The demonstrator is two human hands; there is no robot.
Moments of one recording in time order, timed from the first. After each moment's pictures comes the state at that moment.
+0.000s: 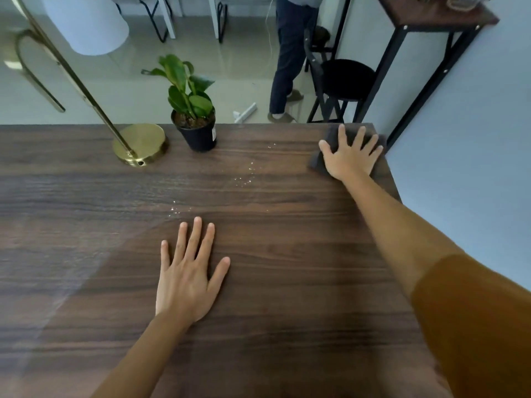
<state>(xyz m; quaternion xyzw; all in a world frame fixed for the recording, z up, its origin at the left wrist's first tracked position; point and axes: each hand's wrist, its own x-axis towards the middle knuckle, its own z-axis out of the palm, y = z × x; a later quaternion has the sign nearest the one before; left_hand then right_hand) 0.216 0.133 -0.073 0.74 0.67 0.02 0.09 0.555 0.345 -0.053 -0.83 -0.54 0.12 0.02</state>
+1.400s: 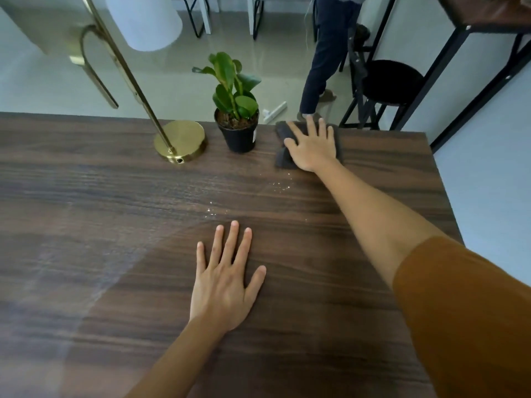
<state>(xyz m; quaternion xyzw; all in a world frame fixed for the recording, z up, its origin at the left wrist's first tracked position) 0.218 0.135 -0.073 0.74 0.67 0.01 0.09 0.415 0.416 -0.067 -0.67 -0.73 0.11 0.00</state>
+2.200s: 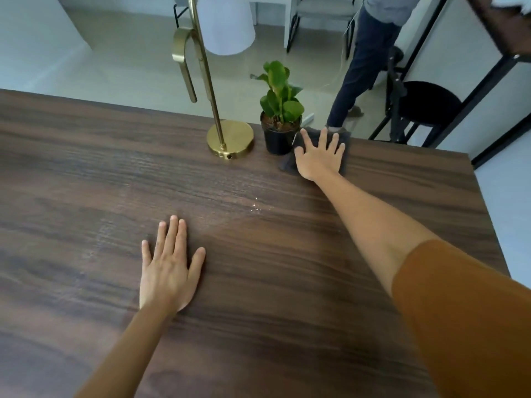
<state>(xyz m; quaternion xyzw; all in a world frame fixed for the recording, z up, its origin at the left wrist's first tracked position) 0.069 0.116 -0.075 0.61 0.79 0.06 0.06 0.323 0.397 -0.064 -0.71 -0.69 0.13 0.00</state>
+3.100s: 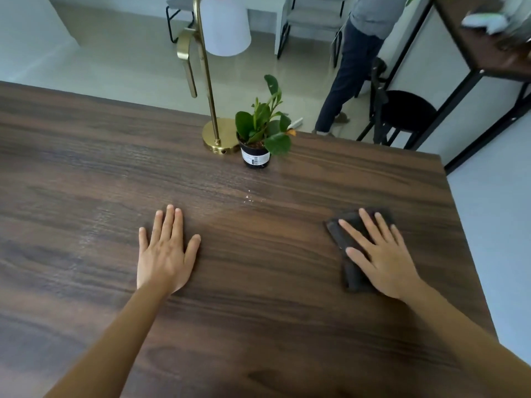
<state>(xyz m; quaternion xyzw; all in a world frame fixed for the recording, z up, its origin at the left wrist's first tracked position) 0.069 0.116 -0.075 0.61 0.79 0.05 0.07 0.500 0.167 -0.080 -0.59 -0.80 0.10 0.00</state>
